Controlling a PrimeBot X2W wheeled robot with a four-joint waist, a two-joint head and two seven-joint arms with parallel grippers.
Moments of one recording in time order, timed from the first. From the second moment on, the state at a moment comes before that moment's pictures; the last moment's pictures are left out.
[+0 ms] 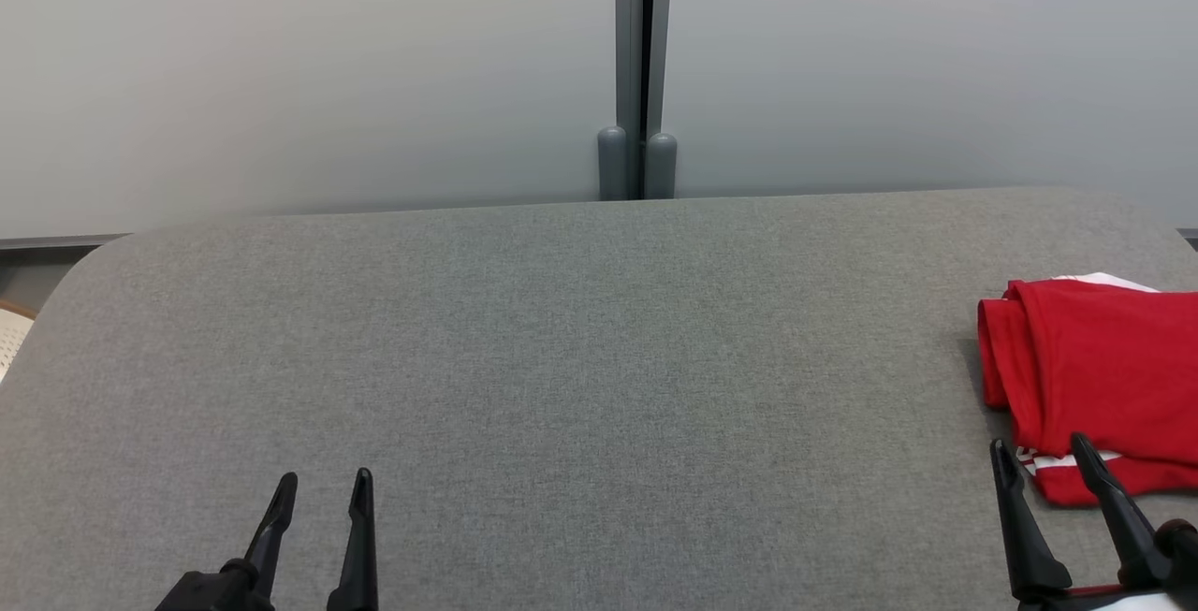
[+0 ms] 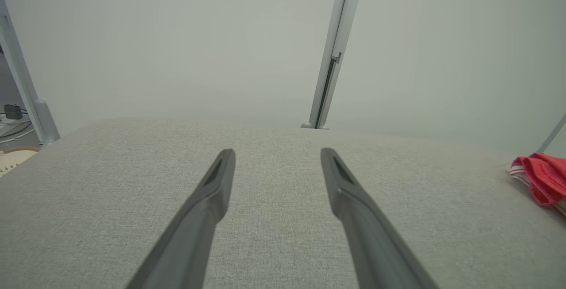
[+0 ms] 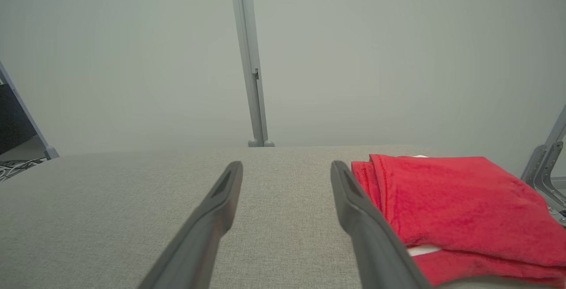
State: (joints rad) left arm 0.18 0.15 -0.16 0.02 -0.36 0.08 -0.20; right arm 0.23 -0.13 -0.01 -0.16 0.22 0.13 0.01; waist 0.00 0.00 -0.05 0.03
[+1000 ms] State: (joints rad) left arm 0.16 0.17 -0.19 0.05 -0.37 0.08 -0.20; right arm 0.23 -0.12 -0.02 -0.15 0.24 0.13 0.00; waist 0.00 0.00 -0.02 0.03
